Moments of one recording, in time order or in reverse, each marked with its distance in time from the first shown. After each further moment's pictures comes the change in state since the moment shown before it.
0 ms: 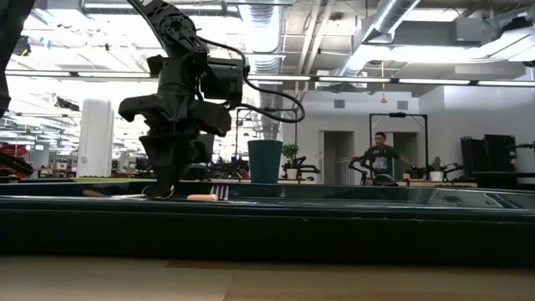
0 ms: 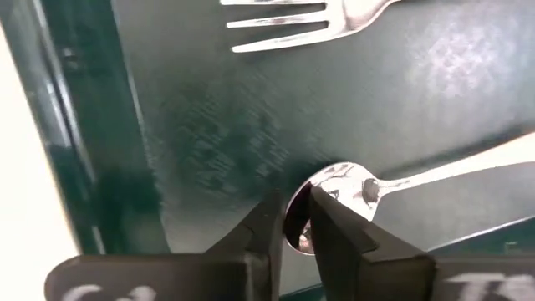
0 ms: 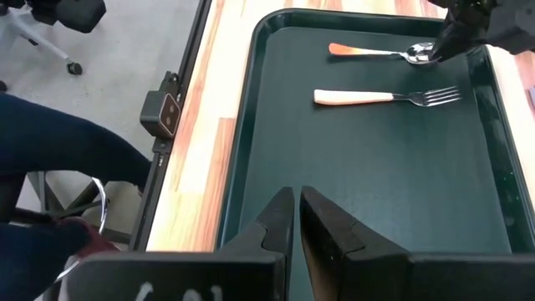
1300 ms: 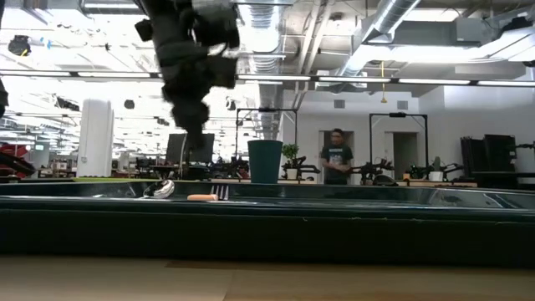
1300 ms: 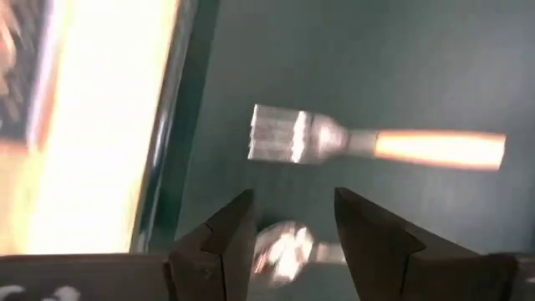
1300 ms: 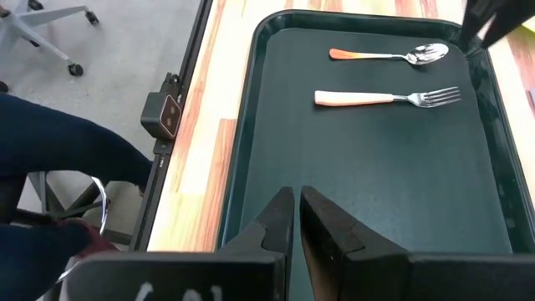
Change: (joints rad) left arm -0.061 -0.215 0.004 0.110 -0.072 -0.421; right arm 0.000 0.000 0.000 0.004 0.000 -0.001
